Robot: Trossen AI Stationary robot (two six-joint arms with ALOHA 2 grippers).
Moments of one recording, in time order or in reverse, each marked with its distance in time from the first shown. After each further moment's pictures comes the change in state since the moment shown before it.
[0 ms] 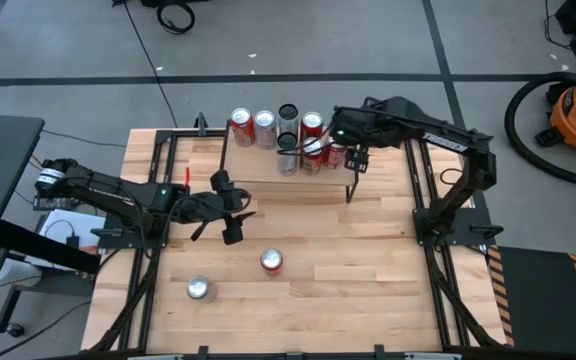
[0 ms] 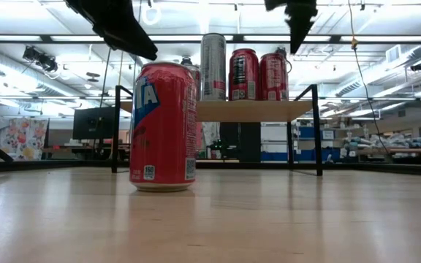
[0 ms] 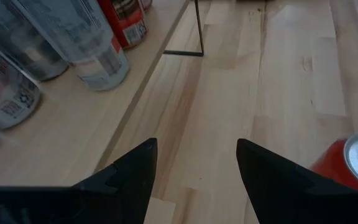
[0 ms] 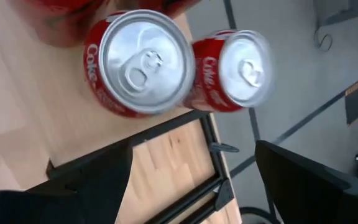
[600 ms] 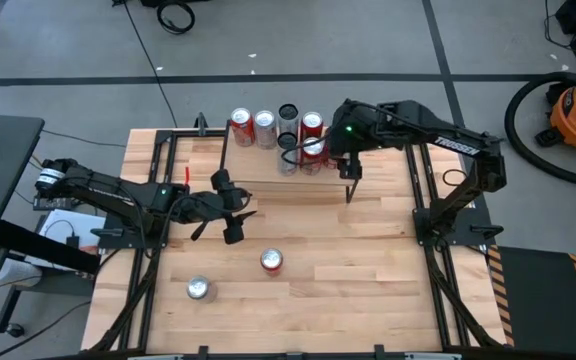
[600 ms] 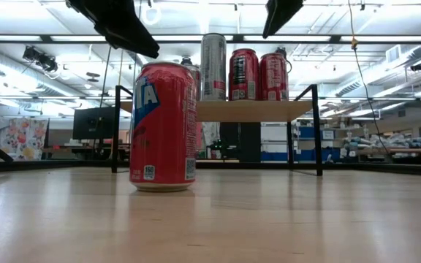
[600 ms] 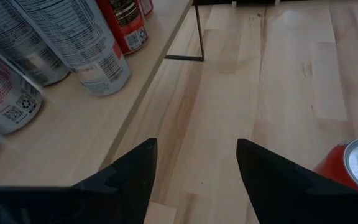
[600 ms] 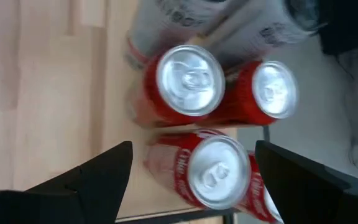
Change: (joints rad) left arm 0.000 0.000 0.000 0.020 -0.006 0.009; right arm 0.028 -0.061 -0.048 0.309 -0.250 -0.329
